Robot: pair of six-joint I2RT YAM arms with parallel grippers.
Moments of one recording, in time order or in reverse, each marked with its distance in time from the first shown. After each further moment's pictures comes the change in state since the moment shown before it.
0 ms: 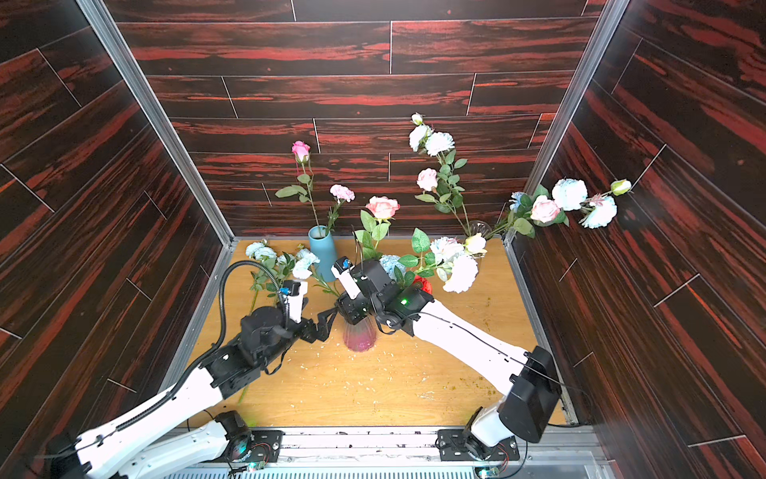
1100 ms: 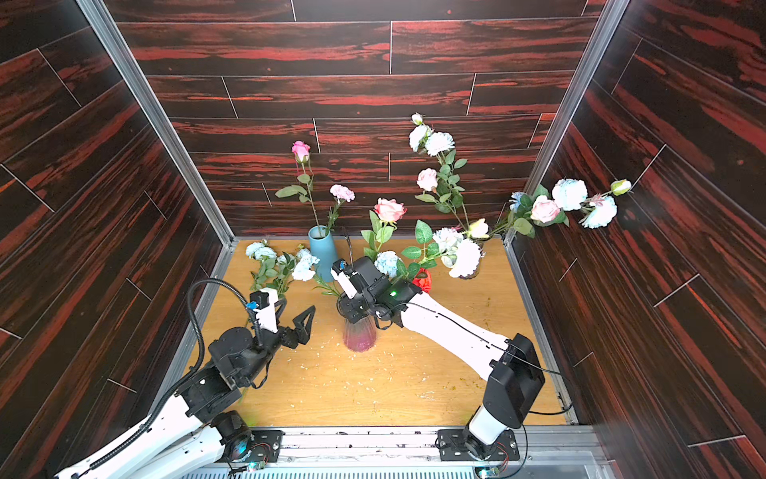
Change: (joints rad) left arm 0.001 -0.315 -0.177 0.082 -0.129 0.013; right arm -0.019 0.106 0.068 -0.074 -0.002 -0.021
